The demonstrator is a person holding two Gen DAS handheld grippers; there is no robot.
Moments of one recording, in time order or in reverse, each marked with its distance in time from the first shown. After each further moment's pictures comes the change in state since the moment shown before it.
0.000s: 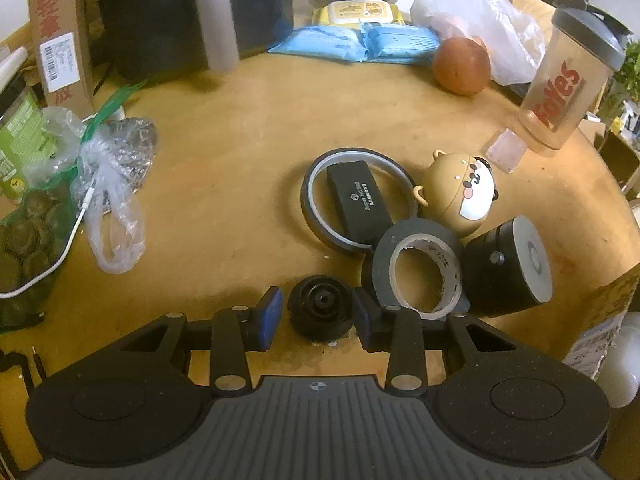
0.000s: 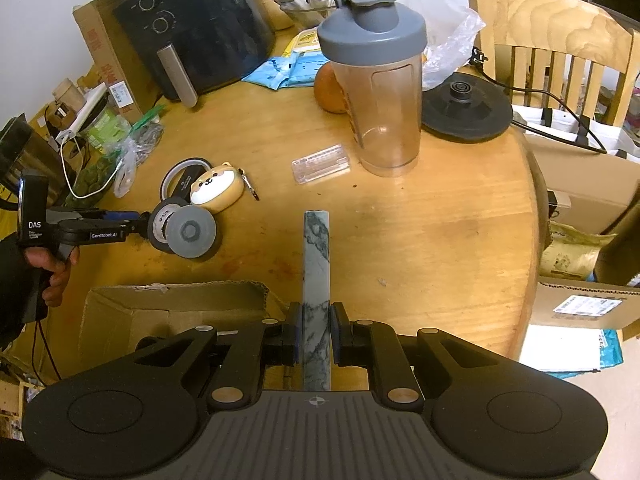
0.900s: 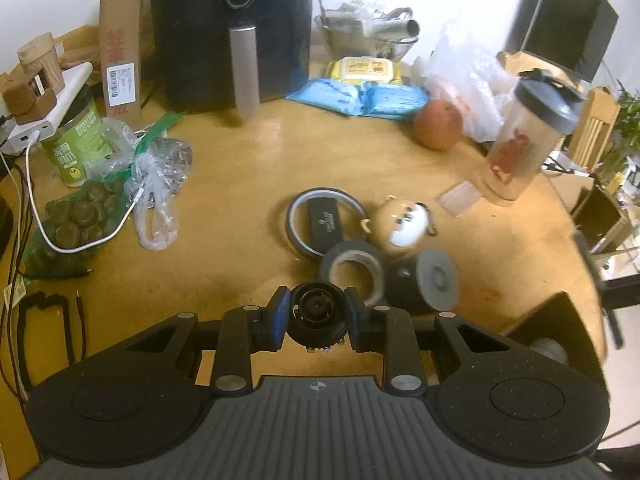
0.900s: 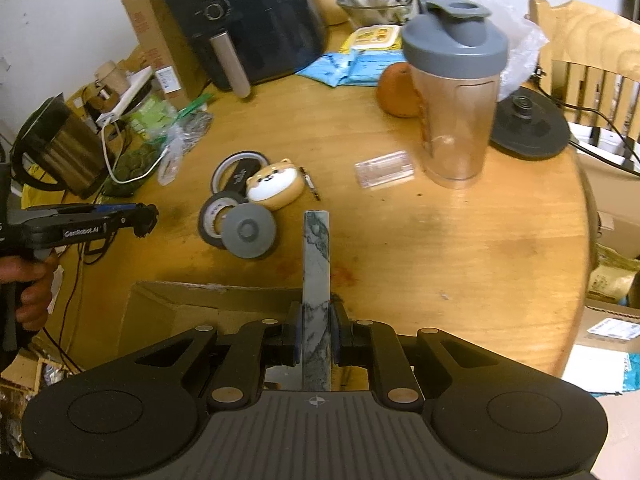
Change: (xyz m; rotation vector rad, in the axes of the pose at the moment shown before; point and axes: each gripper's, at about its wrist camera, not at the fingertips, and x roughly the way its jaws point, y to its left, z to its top) left arm -0.099 -0.036 -0.012 -0.139 -0.084 0.025; right arm 0.006 0.040 0.012 -0.078 0.023 0.100
